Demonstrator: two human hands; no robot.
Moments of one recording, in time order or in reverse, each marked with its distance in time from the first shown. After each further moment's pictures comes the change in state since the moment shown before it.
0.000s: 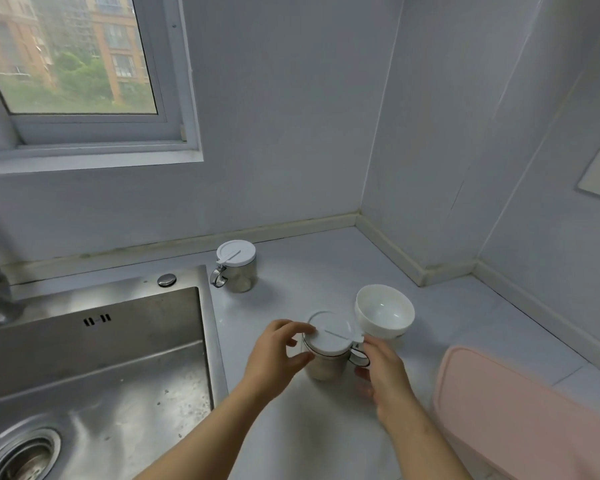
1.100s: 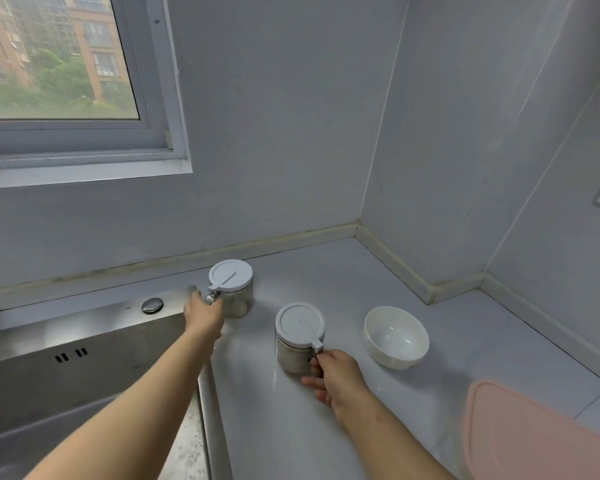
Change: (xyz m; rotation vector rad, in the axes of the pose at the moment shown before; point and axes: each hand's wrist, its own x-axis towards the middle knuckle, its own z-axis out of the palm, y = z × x) left_hand 0.113 -0.061 -0.083 -0.417 0.416 -0.625; right_hand 0.025 -0.016 0.081 -0.224 -0.125 0.139
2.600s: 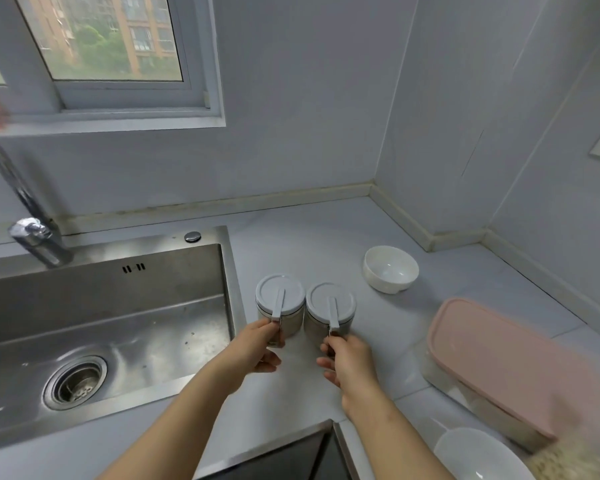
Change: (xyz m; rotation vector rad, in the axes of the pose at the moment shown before) left_hand -0.194 -0.077 -0.036 0.066 -0.500 -0.103; right_hand -0.102 0.081 -0.032 0.103 0.012 -0.045
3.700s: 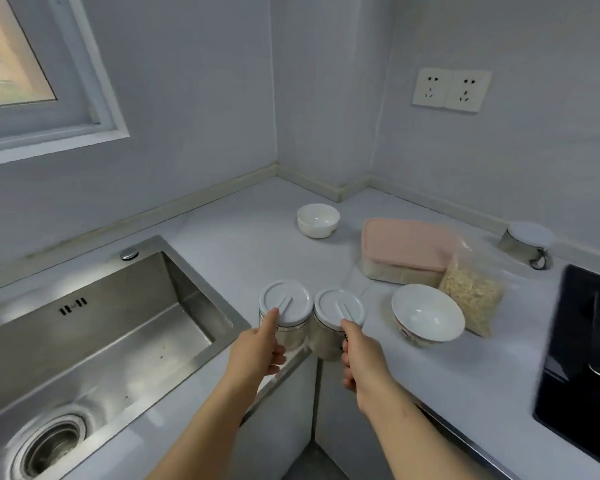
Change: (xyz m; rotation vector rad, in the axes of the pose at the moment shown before) left_hand -0.087 -0.047 -0.020 0.037 -0.136 0.114; right_hand -0.140 0.067 0.010 0.208 0.357 0.107
